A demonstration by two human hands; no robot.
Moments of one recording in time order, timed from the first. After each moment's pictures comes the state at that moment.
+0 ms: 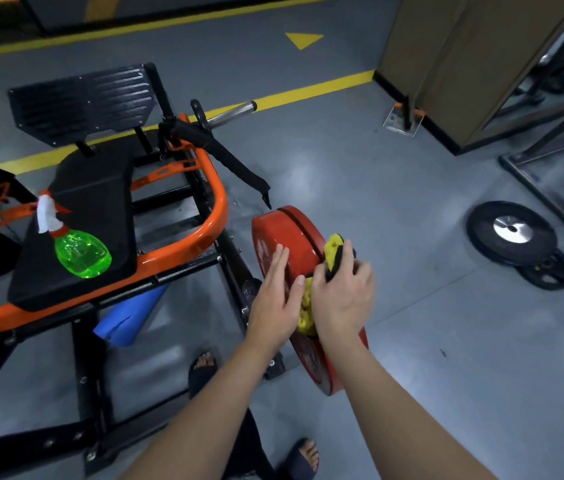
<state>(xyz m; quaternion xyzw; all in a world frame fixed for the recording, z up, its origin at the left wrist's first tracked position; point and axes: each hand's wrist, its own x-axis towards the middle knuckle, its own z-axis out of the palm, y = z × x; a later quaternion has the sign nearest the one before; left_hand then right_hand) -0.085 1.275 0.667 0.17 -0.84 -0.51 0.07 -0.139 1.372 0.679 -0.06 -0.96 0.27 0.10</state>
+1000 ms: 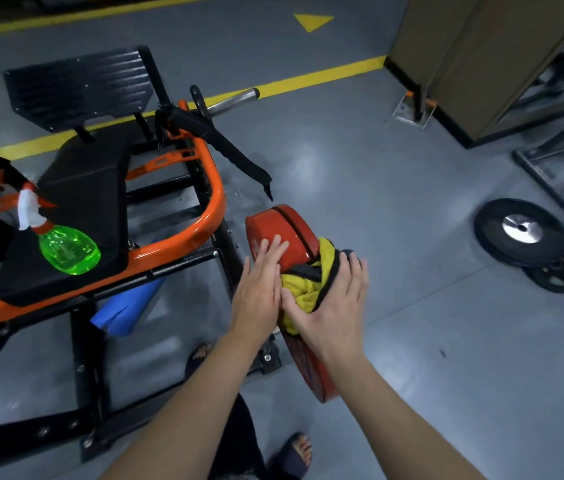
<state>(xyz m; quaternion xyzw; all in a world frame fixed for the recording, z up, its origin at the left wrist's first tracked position) -0.111 1.257 0.652 0.13 -0.91 -0.38 0.11 -0.137 1.395 0.663 0.10 -0.94 0.30 0.08</state>
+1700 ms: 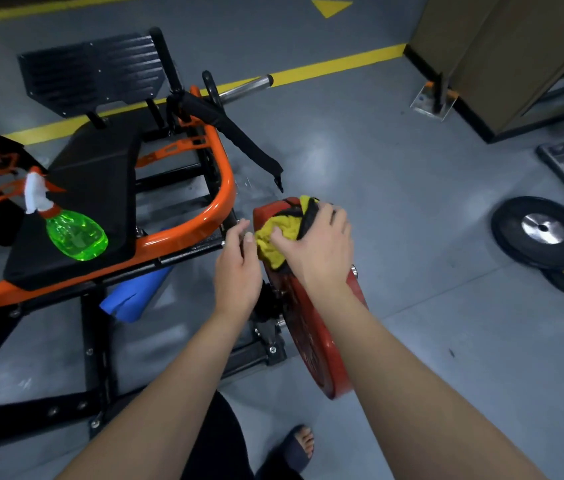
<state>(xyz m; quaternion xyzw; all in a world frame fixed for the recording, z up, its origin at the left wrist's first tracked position) -0.123 1.229 0.672 0.35 -0.76 -0.52 0.18 -0.206 1.323 0.688 0.08 -0.95 0.28 0.04</state>
